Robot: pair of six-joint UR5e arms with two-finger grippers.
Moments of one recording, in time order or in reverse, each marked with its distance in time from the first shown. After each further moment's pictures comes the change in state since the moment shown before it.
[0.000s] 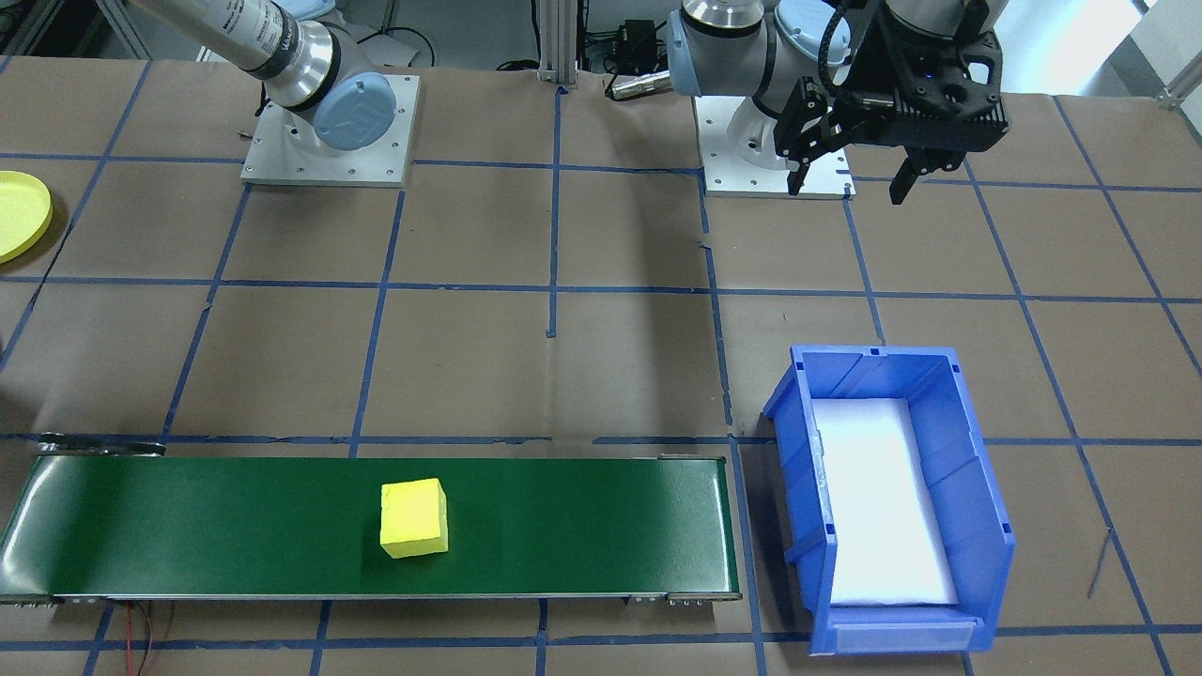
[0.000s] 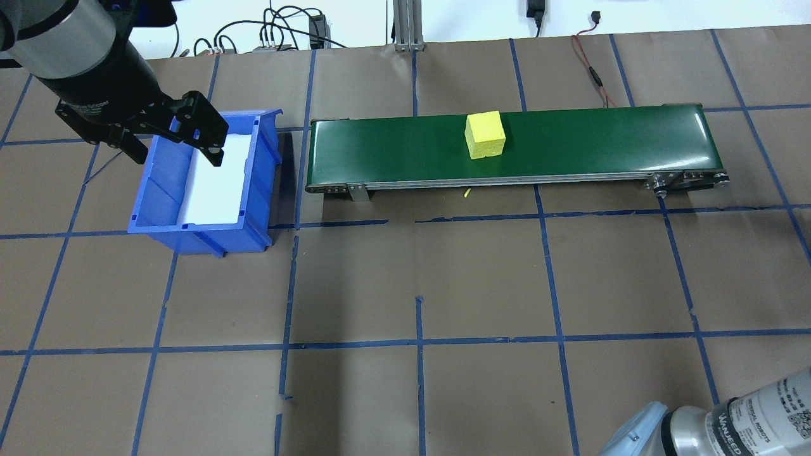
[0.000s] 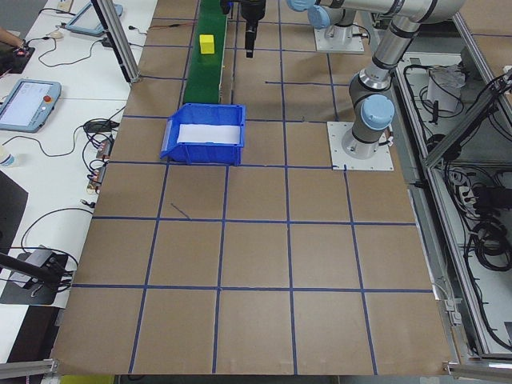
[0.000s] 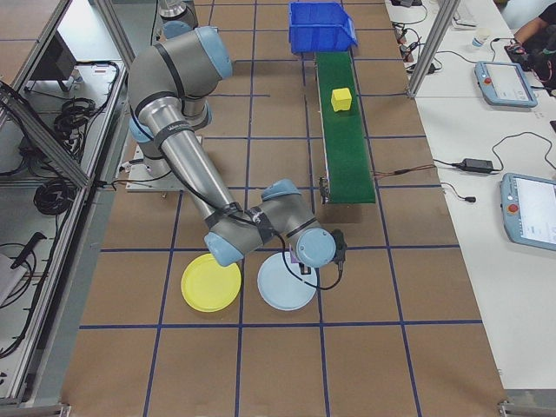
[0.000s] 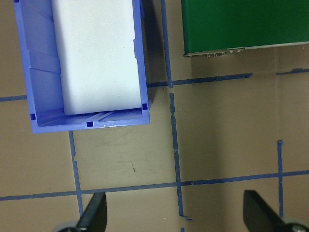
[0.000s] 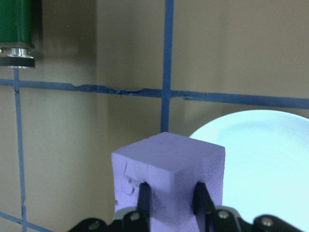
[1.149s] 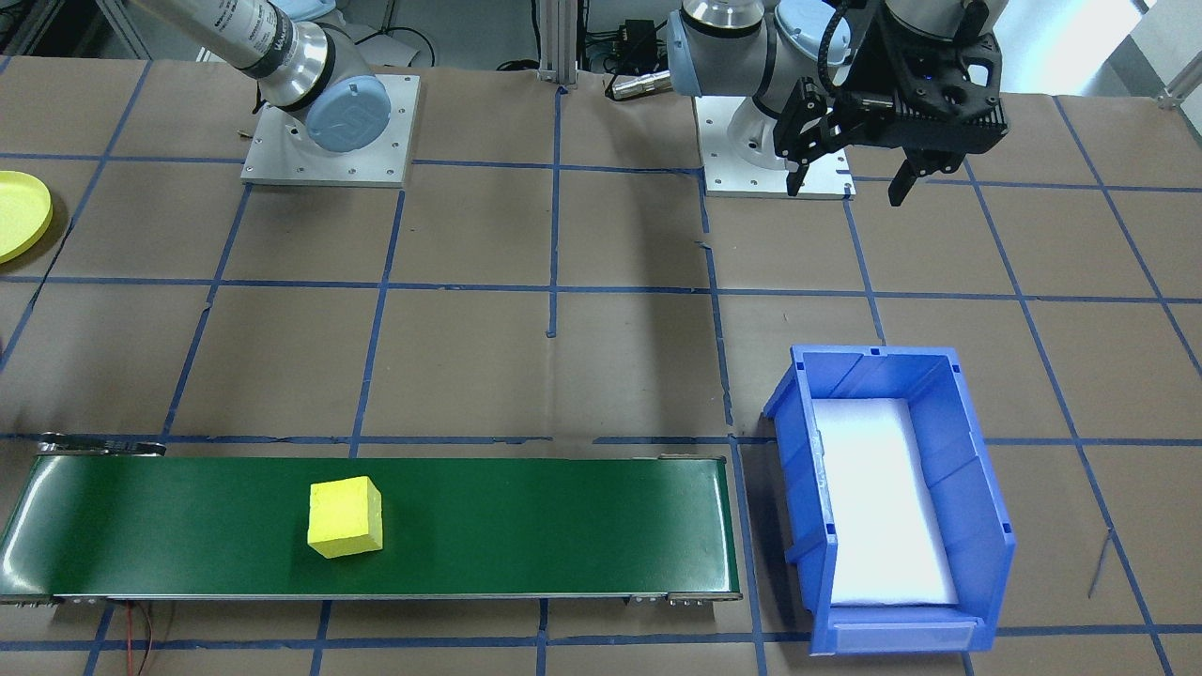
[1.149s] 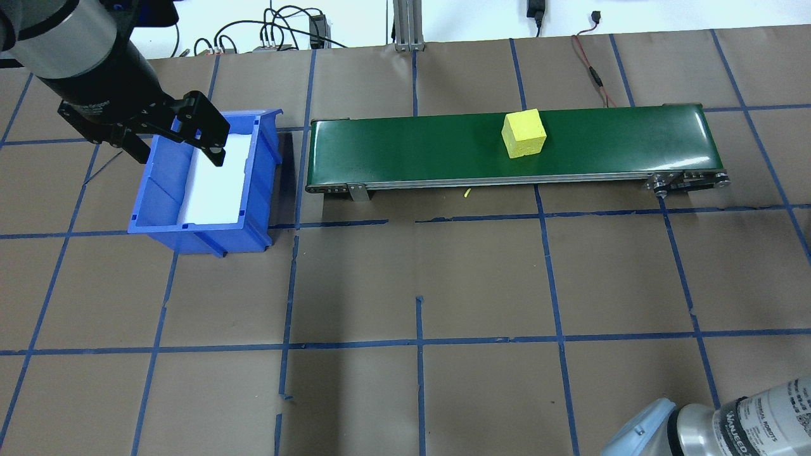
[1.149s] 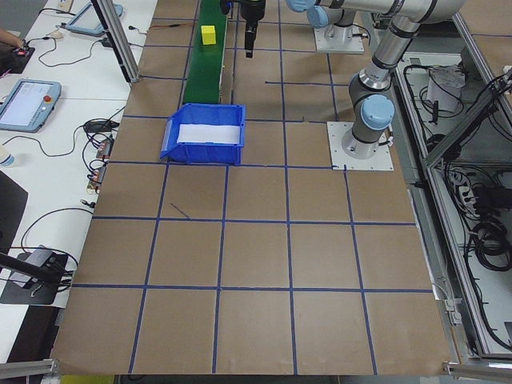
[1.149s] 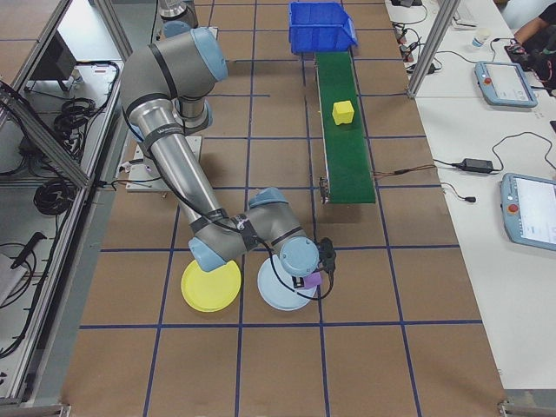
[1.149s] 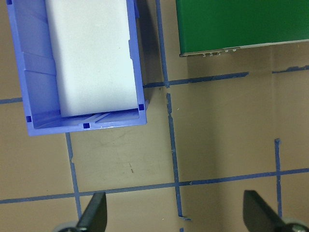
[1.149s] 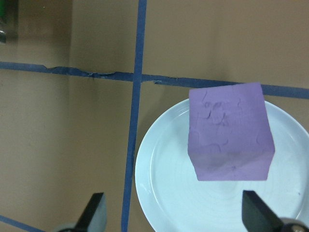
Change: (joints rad) left arm 0.002 0.000 -0.001 0.002 -0.004 0.000; right arm -0.030 -0.034 0.057 -0.090 0.005 -0.067
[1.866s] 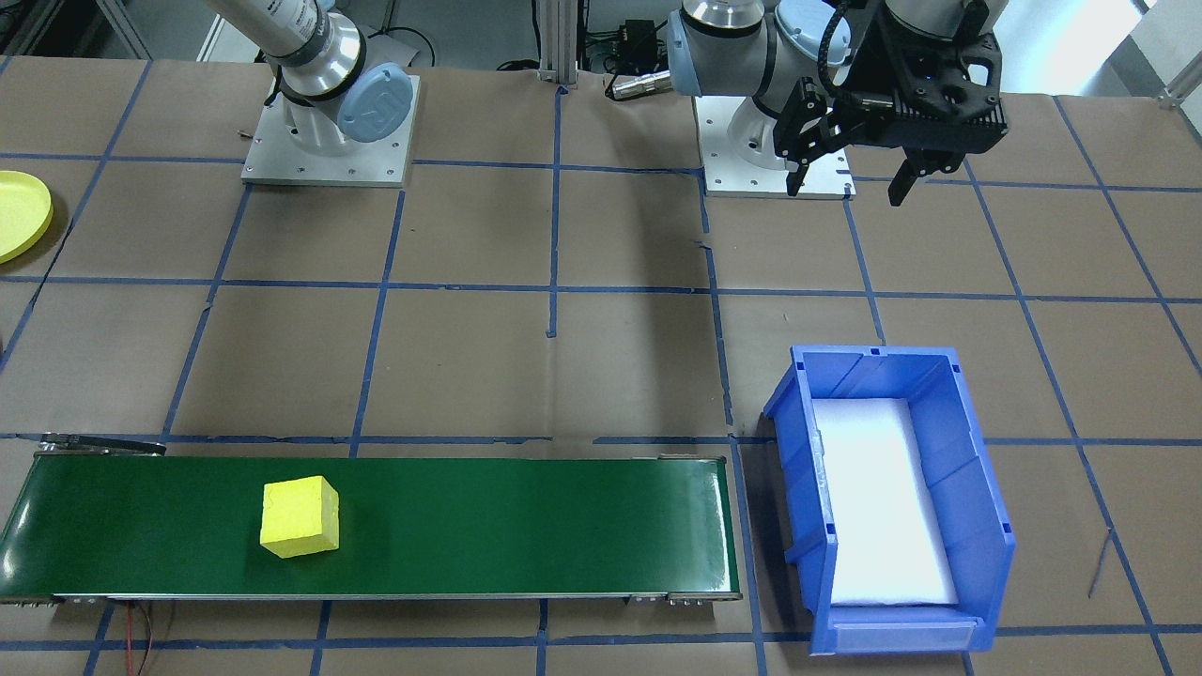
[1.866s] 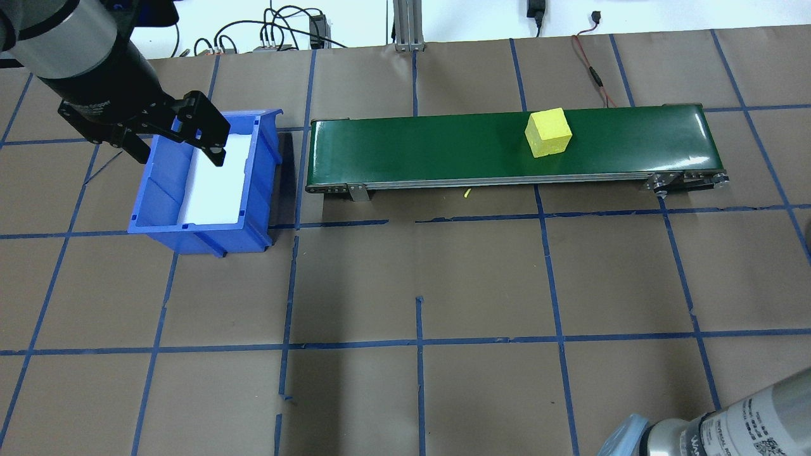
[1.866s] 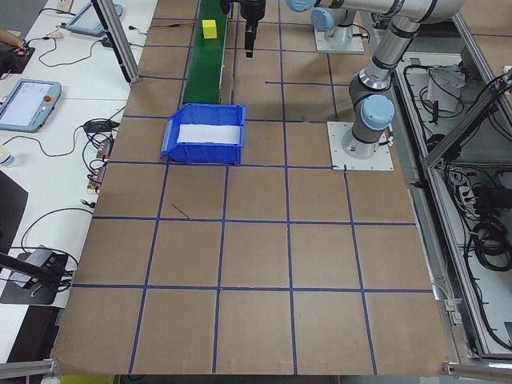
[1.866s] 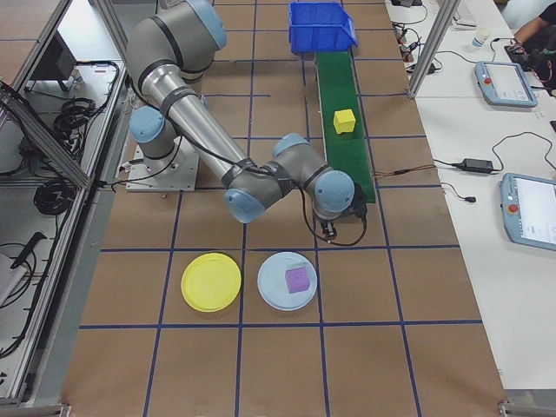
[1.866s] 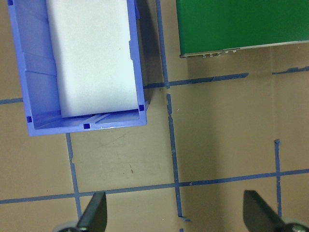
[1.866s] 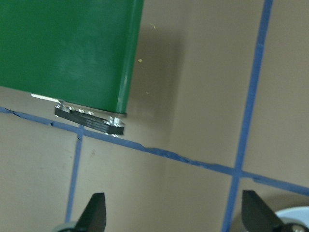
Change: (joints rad) left arm -0.001 0.000 0.000 0.000 0.001 -0.002; right arm 0.235 -0.090 0.020 0.012 0.109 0.164
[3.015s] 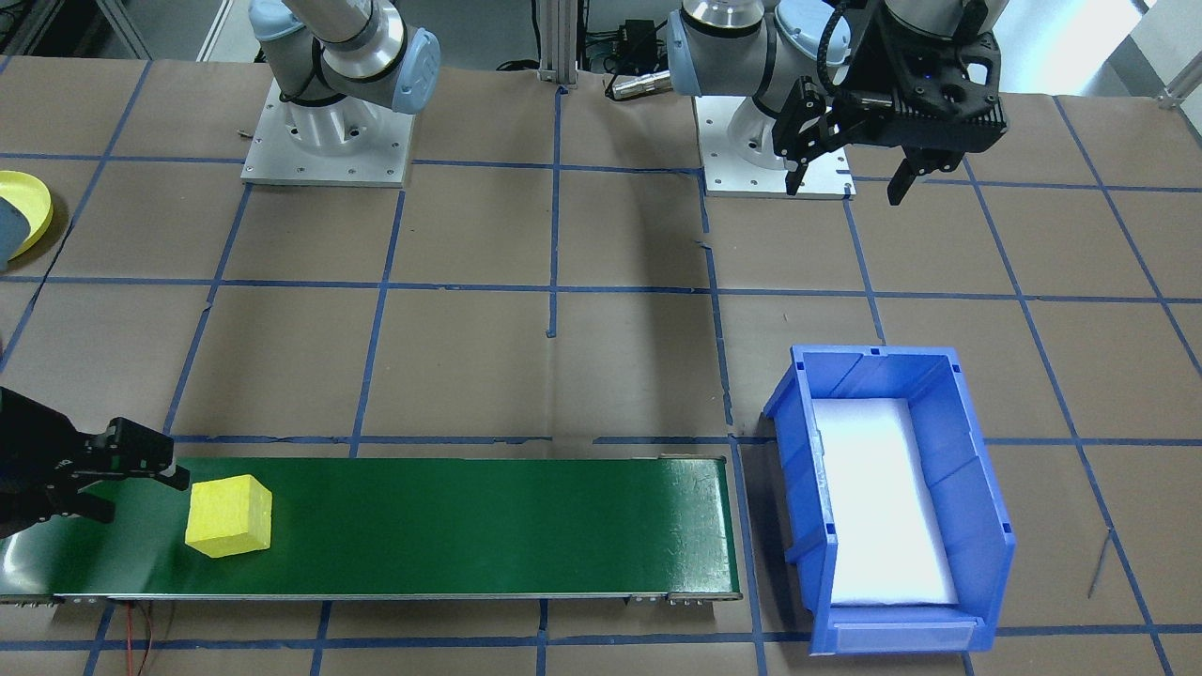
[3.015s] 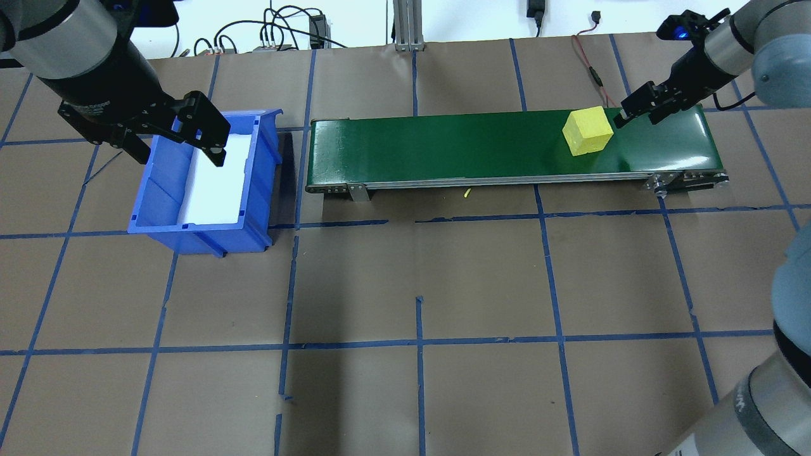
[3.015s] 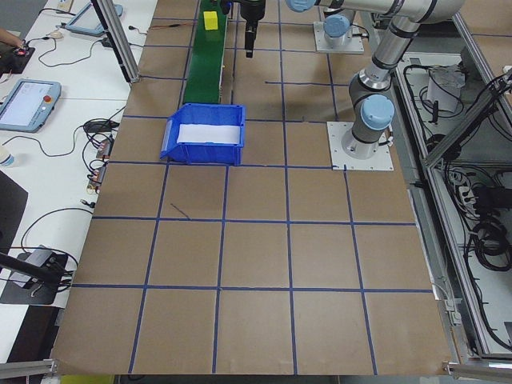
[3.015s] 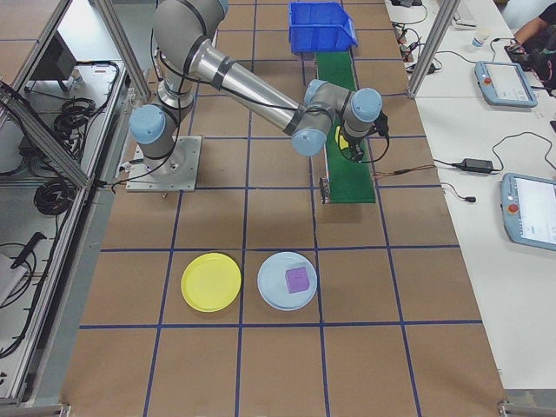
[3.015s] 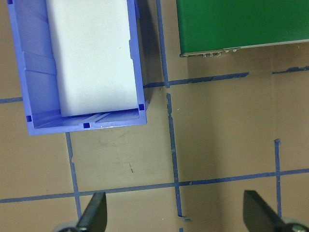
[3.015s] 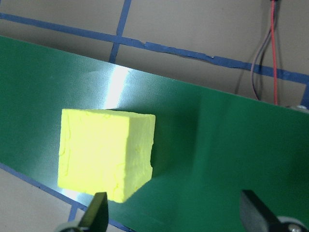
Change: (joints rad) left arm -0.001 0.000 0.000 -0.002 -0.001 -0.003; right arm 0.417 0.016 0.124 -0.265 0.061 0.340
